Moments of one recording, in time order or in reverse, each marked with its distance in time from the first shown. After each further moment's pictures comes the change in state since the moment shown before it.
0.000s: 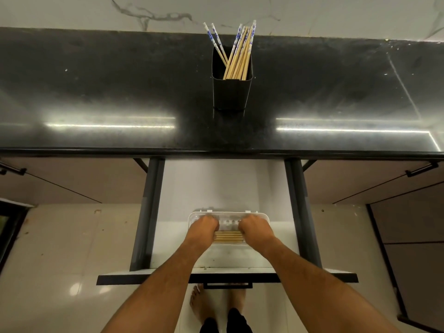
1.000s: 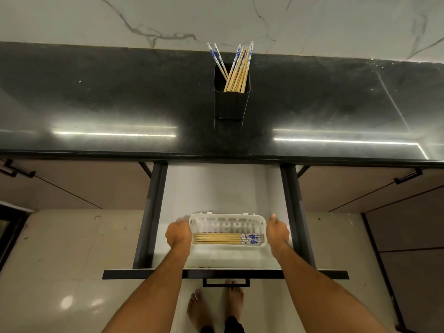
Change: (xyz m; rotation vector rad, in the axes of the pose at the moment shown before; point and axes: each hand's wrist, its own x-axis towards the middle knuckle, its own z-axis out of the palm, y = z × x) left_hand -0.032 -0.014 -0.026 -1.101 0.458 -0.954; right_hand -0.030 0.032 0.002 1.202 0.270 0.957
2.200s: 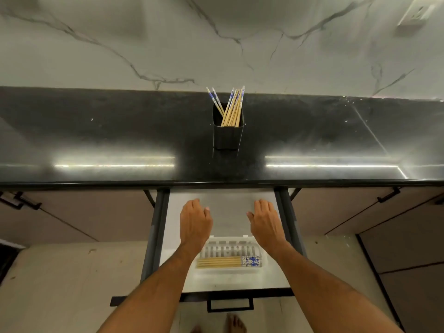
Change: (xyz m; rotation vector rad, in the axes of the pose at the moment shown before) left_hand -0.040 0.078 -0.013 0.394 0.050 0.908; right_hand -0.034 -0.075 -0.018 -0.744 0.238 -1.004
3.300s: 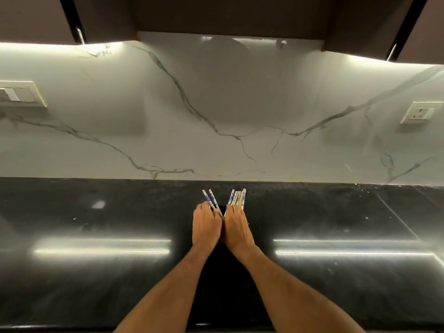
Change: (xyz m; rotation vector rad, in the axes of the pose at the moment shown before) left_hand 0.307 0.185 -0.048 -0.258 0.139 0.077; right_hand 0.340 -0.073 -0.113 0.222 0.204 -0.171
